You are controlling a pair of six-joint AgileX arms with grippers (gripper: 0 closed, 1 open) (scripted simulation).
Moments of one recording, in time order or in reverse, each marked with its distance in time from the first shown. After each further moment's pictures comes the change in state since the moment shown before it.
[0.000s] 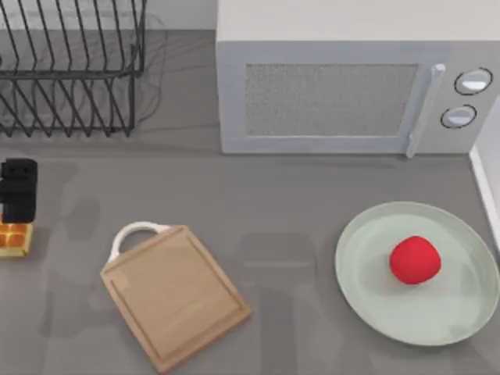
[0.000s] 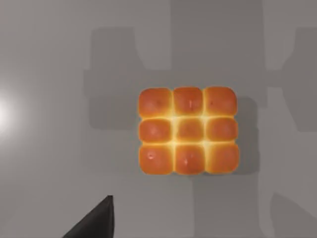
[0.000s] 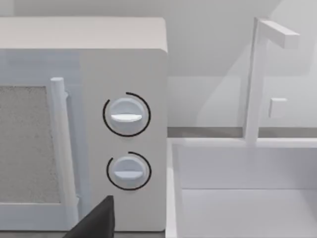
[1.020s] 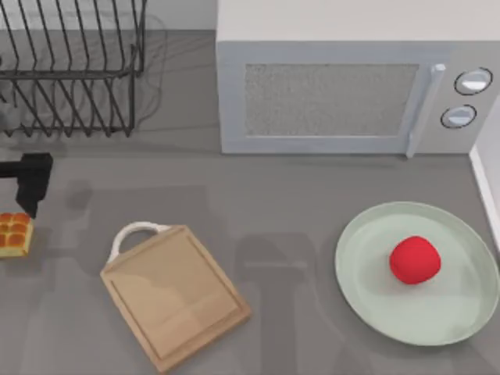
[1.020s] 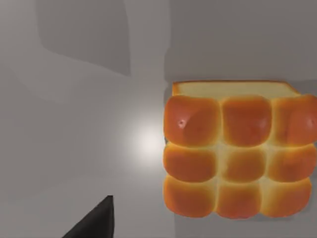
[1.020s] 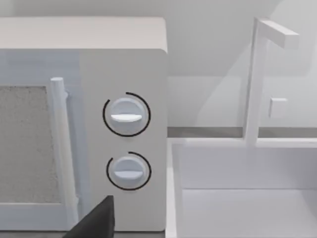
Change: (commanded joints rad) left arm 0.028 0.580 0.421 -0.306 -0.003 0.014; right arm 0.000 0.000 0.000 0.000 0.000 0.000
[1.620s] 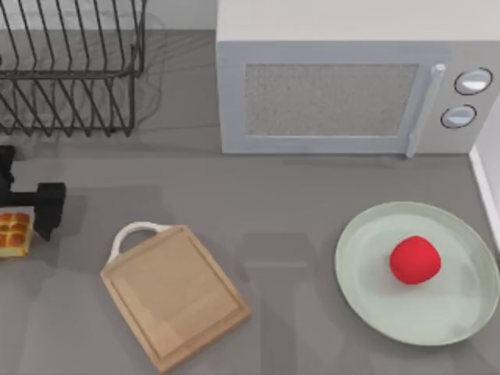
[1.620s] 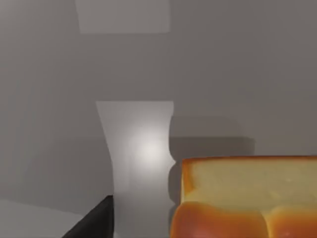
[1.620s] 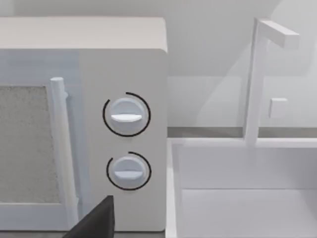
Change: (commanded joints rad) left arm 0.006 0.119 -0.137 0.256 0.001 0.004; right arm 0.000 0.000 0.000 0.000 0.000 0.000
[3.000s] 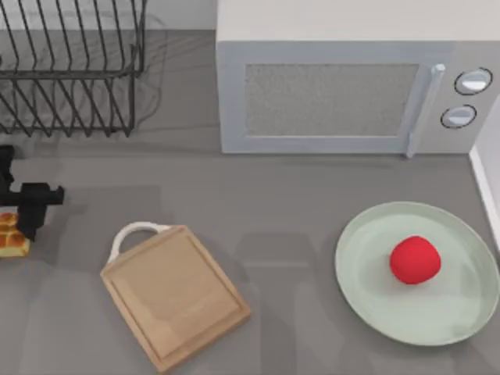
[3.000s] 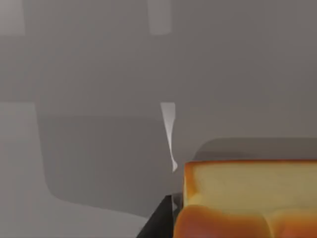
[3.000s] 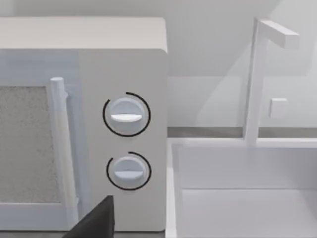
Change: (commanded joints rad) left arm 0.000 0.000 0.000 0.000 0.000 0.000; right arm 0.000 0.000 0.000 0.000 0.000 0.000
